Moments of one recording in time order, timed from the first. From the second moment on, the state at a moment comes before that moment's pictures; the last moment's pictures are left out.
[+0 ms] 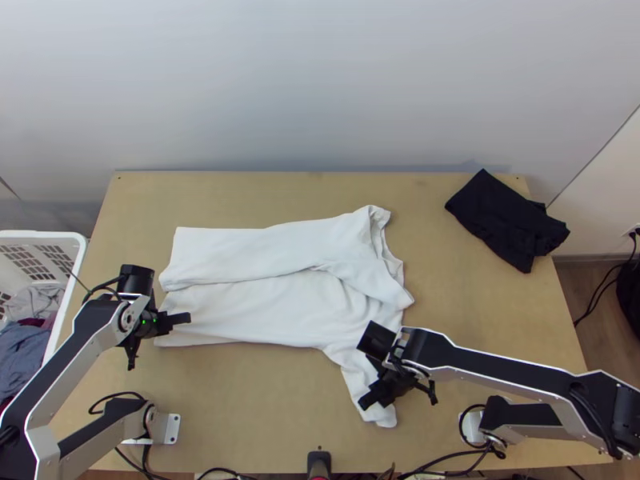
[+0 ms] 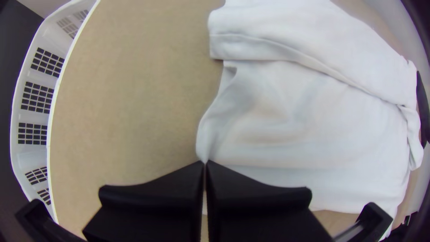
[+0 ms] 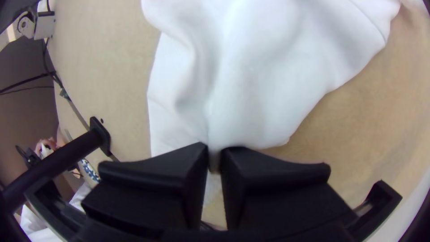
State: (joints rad) left arm -0.01 1.12 0.64 -0.78 -0.15 -0.25; right arm 1.08 1.40 0.74 -0.82 -0.30 0.51
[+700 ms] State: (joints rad) left arm 0.00 1.16 0.85 -0.78 -0.14 -0.29; right arm 0.69 1.36 1.09 -0.88 -0.27 0.44
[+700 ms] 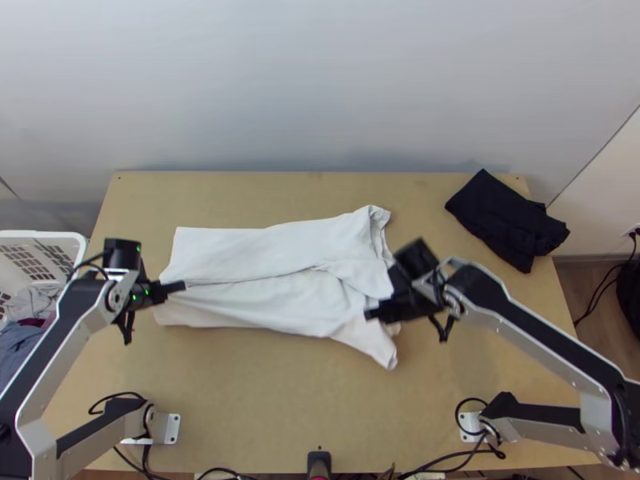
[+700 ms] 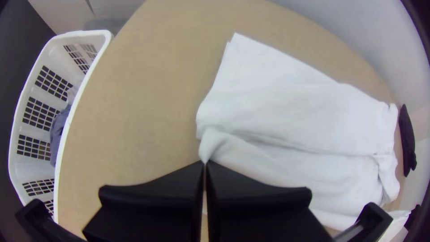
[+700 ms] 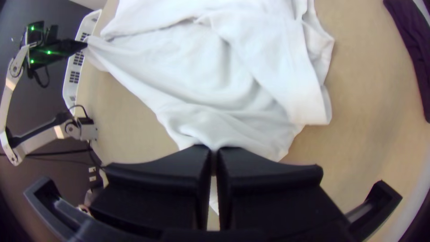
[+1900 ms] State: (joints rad) left arm 0.07 1.89 1.59 -0.66 -0.14 -0.37; right arm 0.34 2.11 1.96 -0.91 -0.22 0.35
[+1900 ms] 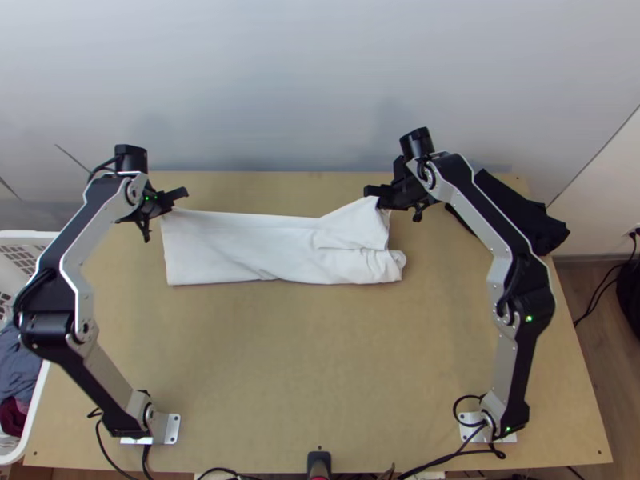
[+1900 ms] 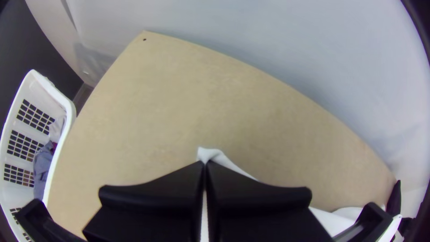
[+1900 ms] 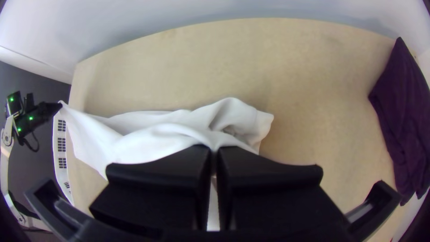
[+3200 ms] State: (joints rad) left arm 0.03 1.69 1.40 -0.79 -0.05 -0.38; right arm 0.42 2.02 2.08 -0.98 -0.21 0.38
